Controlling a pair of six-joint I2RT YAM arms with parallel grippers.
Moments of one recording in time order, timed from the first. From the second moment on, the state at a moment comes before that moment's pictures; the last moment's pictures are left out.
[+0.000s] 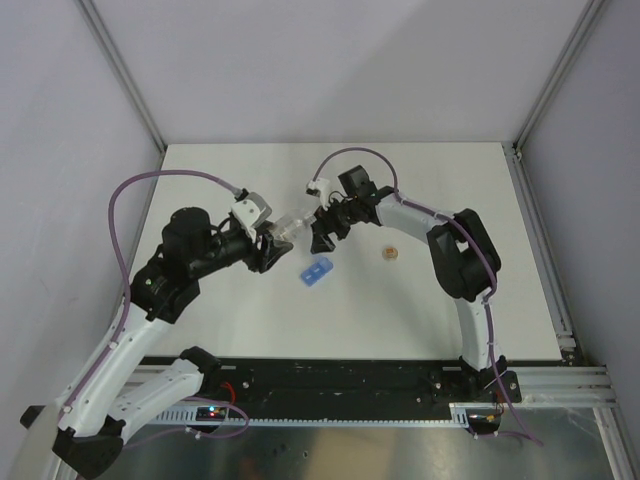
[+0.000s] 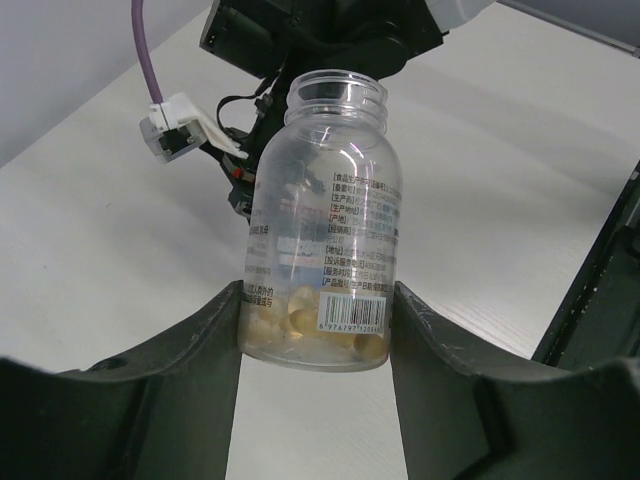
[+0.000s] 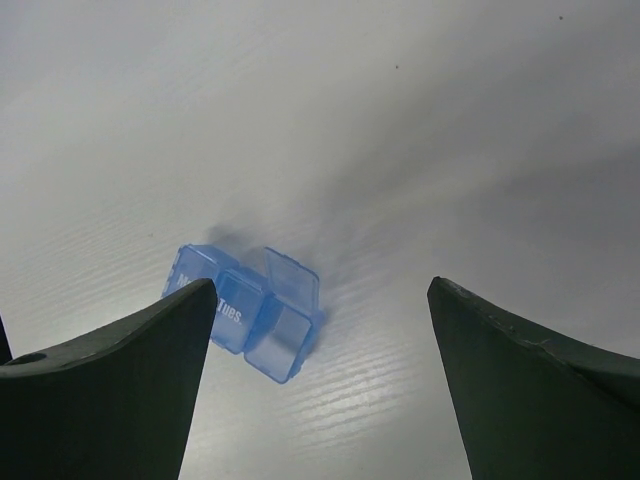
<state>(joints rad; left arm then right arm) -0.52 0.81 1.00 -0.46 0.37 0.15 0.59 2.09 1.56 -0.34 -0.65 -0.23</state>
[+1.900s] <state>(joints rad) -0.52 0.82 1.01 -0.46 0.40 0.15 0.60 2.16 1.63 -0.54 -0.74 -0.31</state>
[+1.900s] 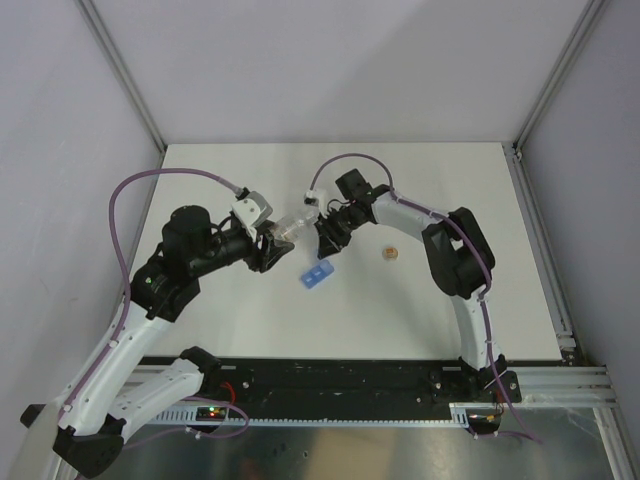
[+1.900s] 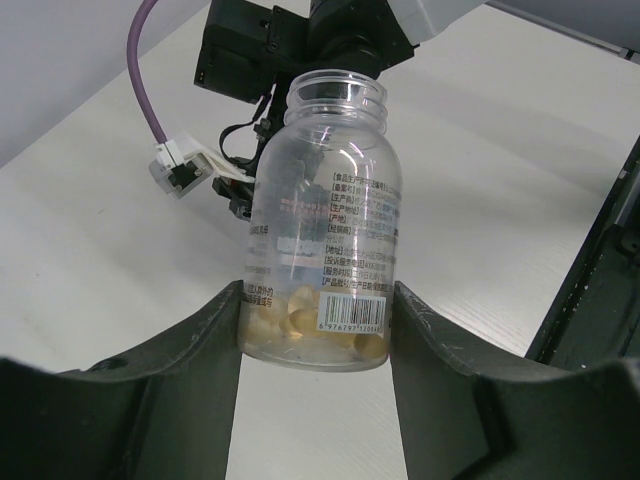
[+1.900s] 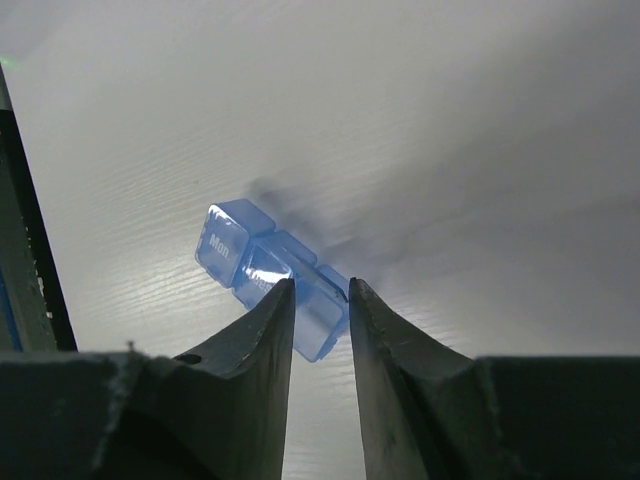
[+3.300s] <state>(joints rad) -0.52 0.83 1.01 -0.46 0.40 0.15 0.56 2.03 1.49 -0.56 -0.77 -0.35</state>
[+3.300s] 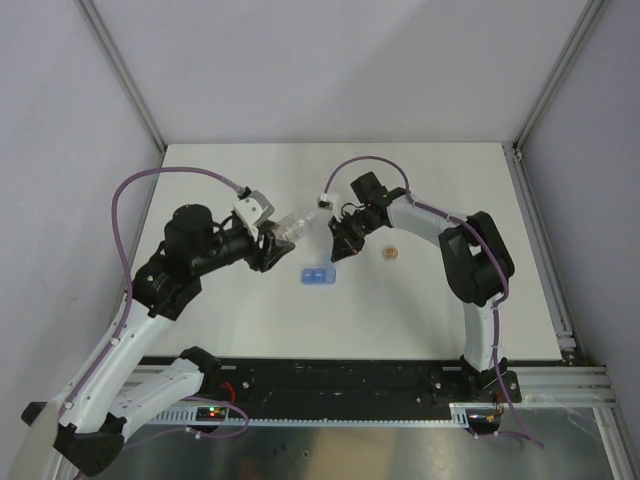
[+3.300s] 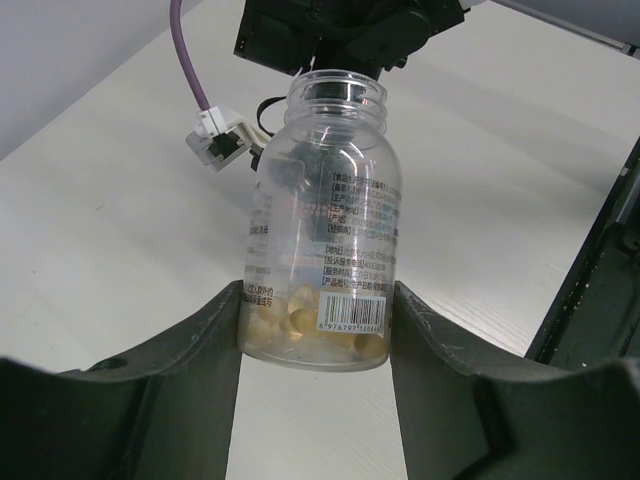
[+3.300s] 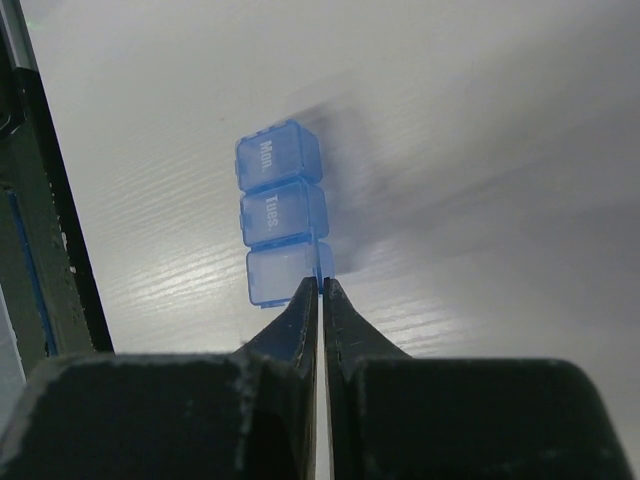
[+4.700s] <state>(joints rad) -0.52 0.88 0.95 -0.40 0.40 0.15 0.48 1.67 0.95 -0.07 -0.63 -0.07</state>
